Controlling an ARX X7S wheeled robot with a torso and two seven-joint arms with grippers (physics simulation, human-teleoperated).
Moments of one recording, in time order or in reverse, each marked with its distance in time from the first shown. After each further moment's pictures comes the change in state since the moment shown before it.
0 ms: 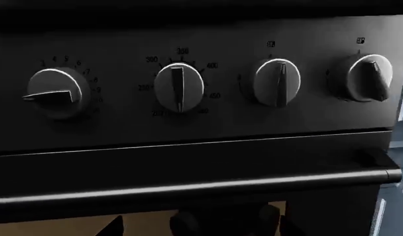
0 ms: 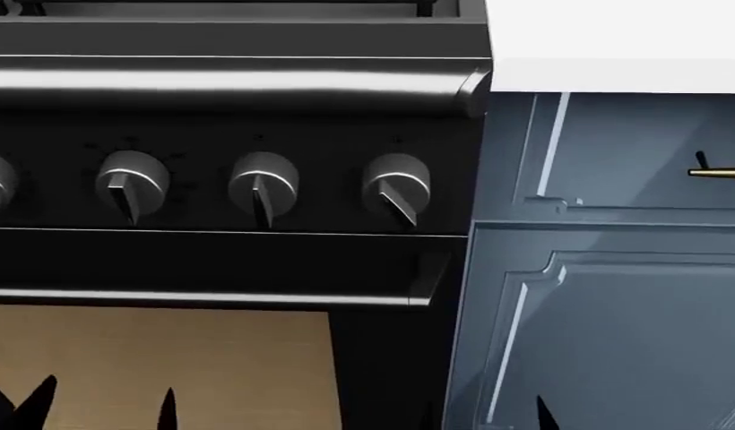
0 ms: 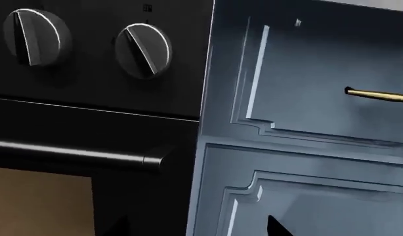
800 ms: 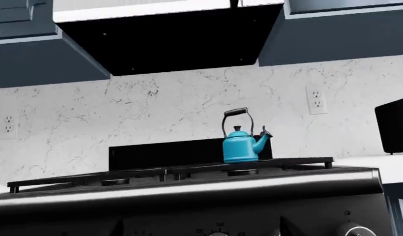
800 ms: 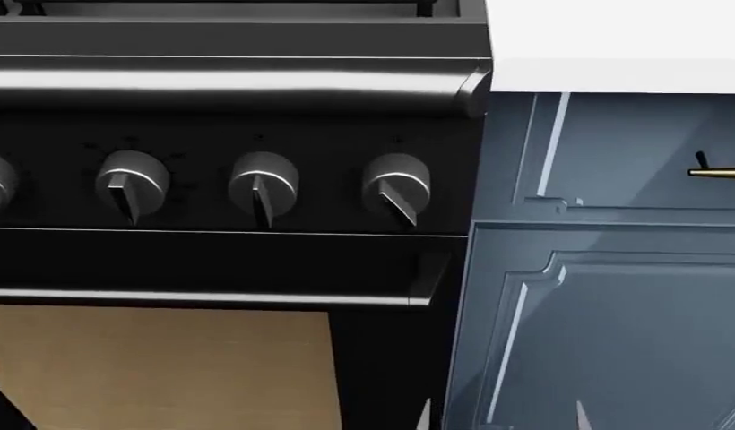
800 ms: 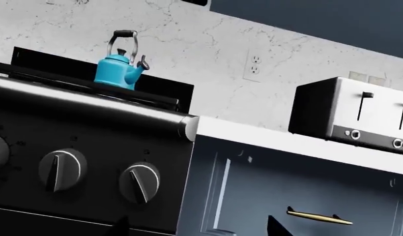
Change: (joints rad) left arm 0.341 -0.074 -0.104 0.430 0.121 0.371 -0.116; right arm -0.212 0.035 -0.034 -0.374 -0.231 -0.136 0.160
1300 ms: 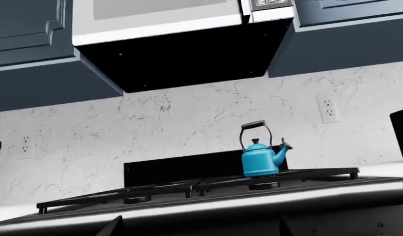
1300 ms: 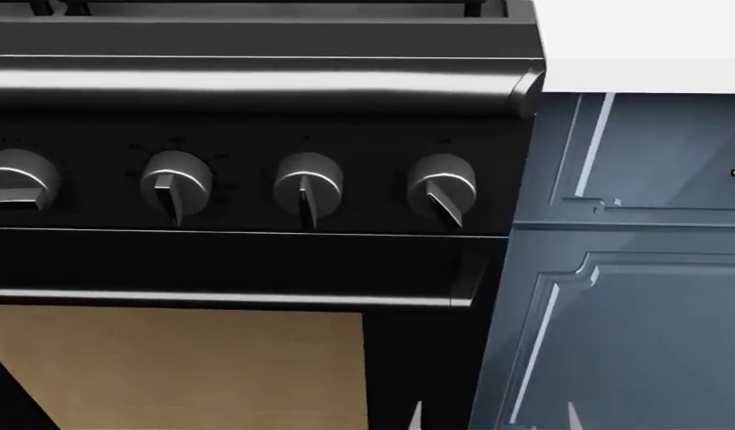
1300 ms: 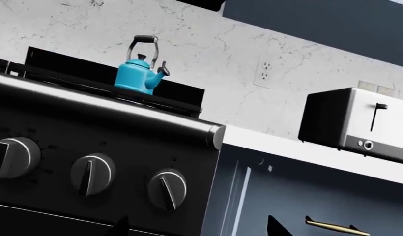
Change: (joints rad) left arm 0.027 -0.015 -0.025 0.052 0.038 0.013 -0.028; right arm -0.006 0.012 -0.022 -0.025 -0.037 0.026 0.016
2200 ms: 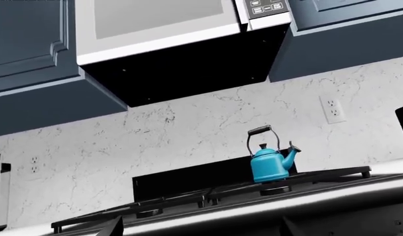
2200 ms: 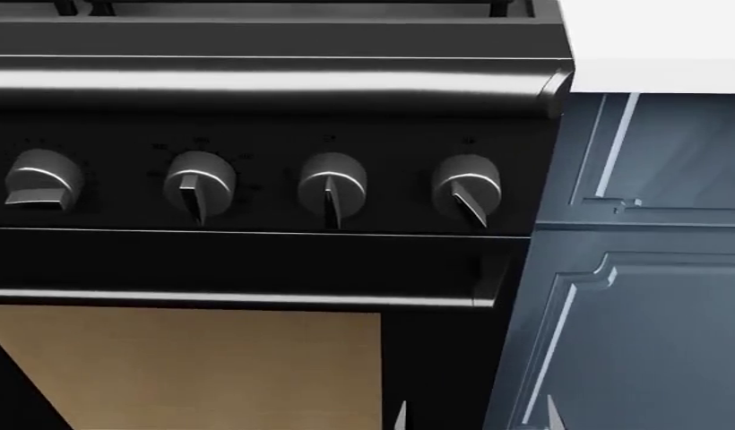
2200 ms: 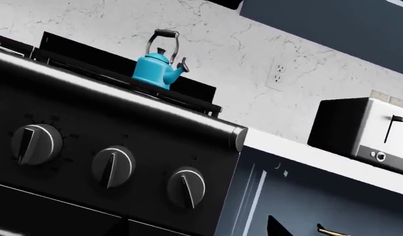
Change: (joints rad) left arm 0.005 -0.002 0.003 0.004 0.095 0.018 -0.041; right arm 0.020 0.018 -0.037 -0.016 -0.058 0.080 0.004
